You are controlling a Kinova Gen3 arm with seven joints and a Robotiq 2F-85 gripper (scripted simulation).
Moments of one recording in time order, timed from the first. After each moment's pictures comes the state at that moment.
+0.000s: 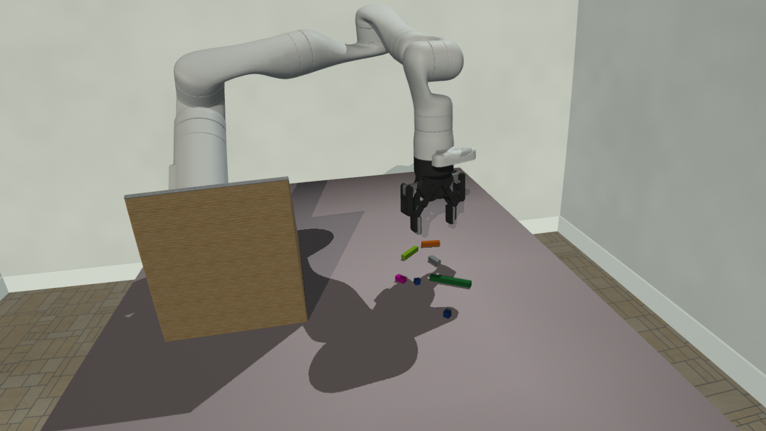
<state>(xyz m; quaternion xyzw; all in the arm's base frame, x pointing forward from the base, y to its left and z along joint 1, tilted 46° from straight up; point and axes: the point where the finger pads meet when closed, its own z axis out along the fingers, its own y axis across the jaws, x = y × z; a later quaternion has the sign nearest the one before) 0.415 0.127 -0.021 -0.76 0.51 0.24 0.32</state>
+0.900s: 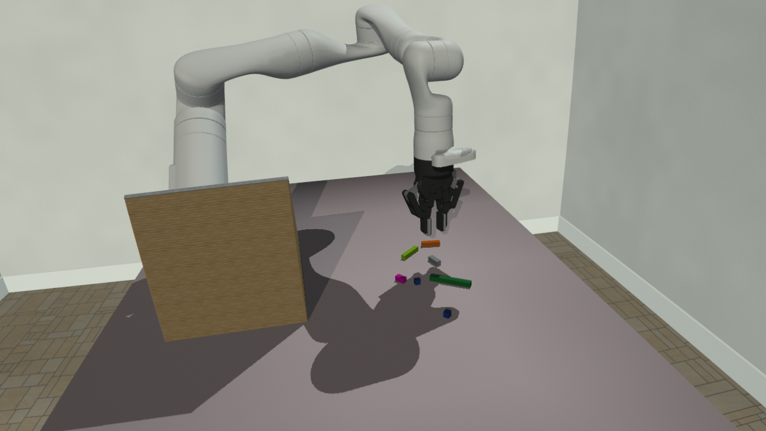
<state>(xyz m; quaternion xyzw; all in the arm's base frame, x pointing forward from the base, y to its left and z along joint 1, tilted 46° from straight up) 0.415 0.127 -0.021 -0.76 0.51 0.24 0.32</state>
